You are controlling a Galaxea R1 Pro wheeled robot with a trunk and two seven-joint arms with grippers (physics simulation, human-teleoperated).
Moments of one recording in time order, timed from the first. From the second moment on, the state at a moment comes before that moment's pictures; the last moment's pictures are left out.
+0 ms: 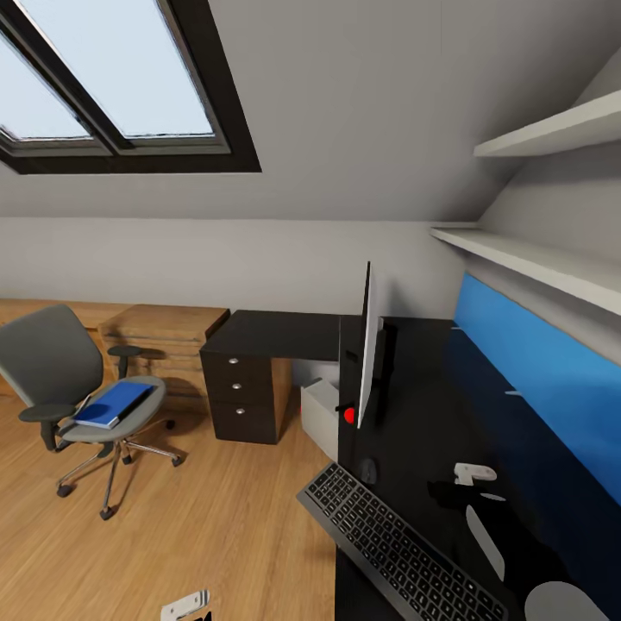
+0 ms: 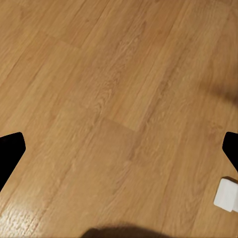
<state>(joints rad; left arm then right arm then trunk) -0.42 -0.02 0.14 -0.02 0.16 -0.31 0.09 -0.52 -0.16 -0.01 -0.70 -0.16 0.36 -0.04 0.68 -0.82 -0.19</state>
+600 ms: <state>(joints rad) -0.42 -0.02 0.14 -0.02 0.16 -0.31 0.09 -0.52 -0.16 -0.01 -0.70 -0.16 0.38 -0.04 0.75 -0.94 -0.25</state>
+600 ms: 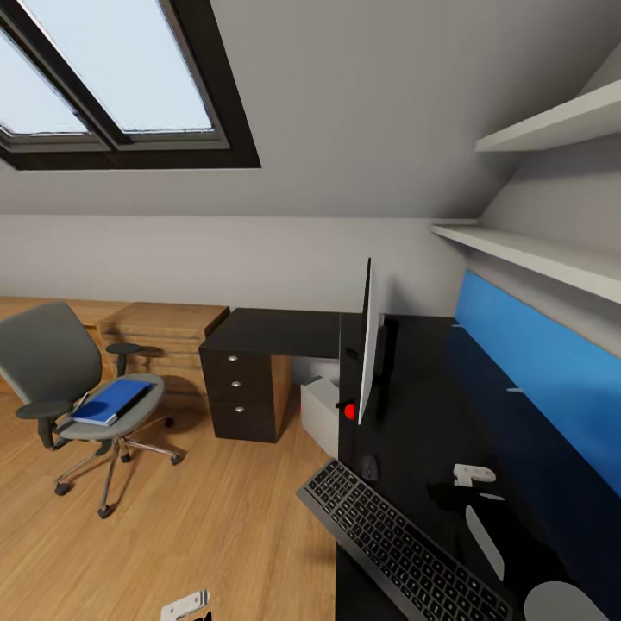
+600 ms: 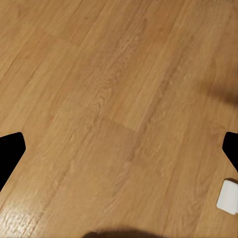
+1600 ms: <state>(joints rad) -0.42 -0.02 0.14 -0.02 0.16 -0.31 0.10 -0.52 -0.14 0.01 -0.70 -0.16 0.39 -0.04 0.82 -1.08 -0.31</state>
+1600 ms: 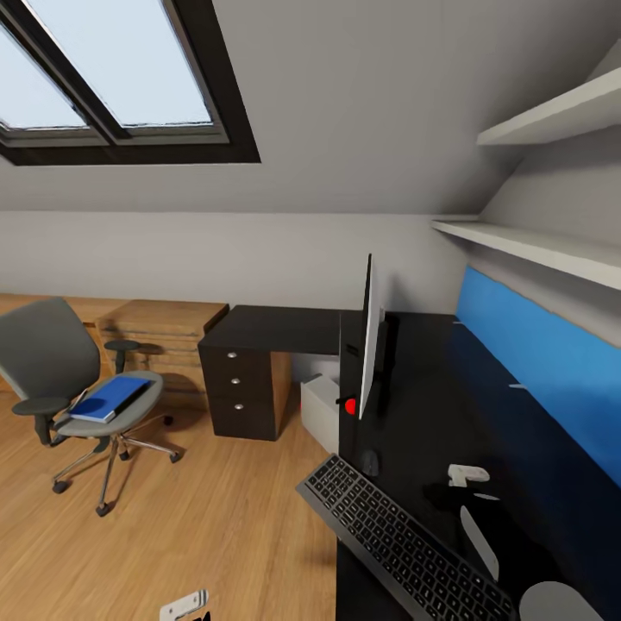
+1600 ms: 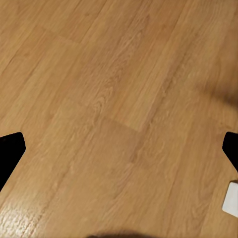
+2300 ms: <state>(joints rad) -0.42 -0.02 0.14 -0.02 0.16 -0.31 0.10 -0.52 -0.14 0.08 -0.70 -0.16 0.40 -0.04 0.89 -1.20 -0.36</state>
